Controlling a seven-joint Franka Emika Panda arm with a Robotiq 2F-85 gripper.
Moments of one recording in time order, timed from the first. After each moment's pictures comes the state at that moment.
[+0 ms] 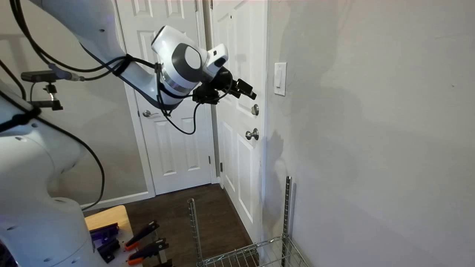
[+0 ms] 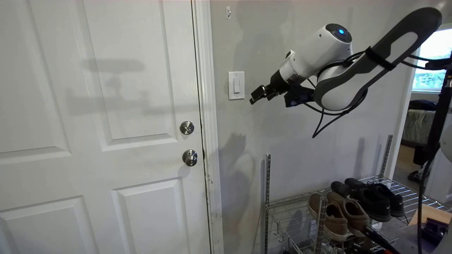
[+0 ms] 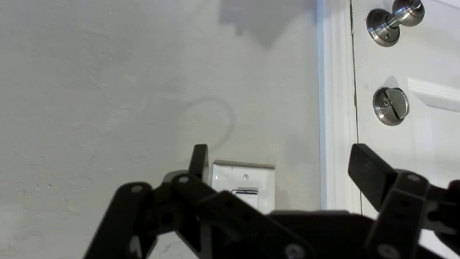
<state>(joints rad) -0.59 -0.40 0.65 -2.60 -0.55 3.30 0.72</state>
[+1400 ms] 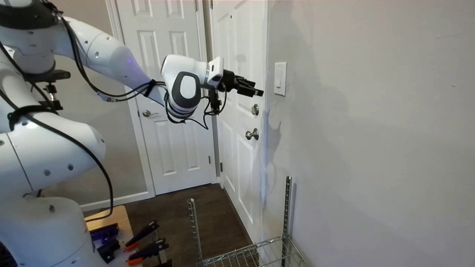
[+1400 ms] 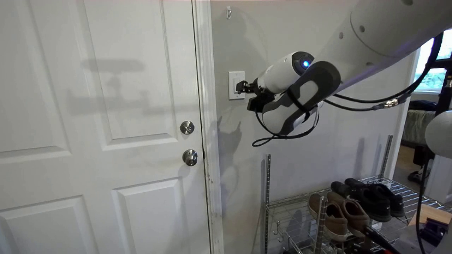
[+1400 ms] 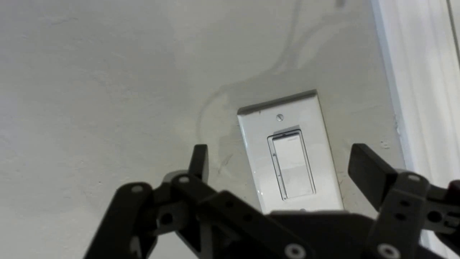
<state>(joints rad) -1.31 -0.79 1.53 -2.45 0.45 3.46 0.75</state>
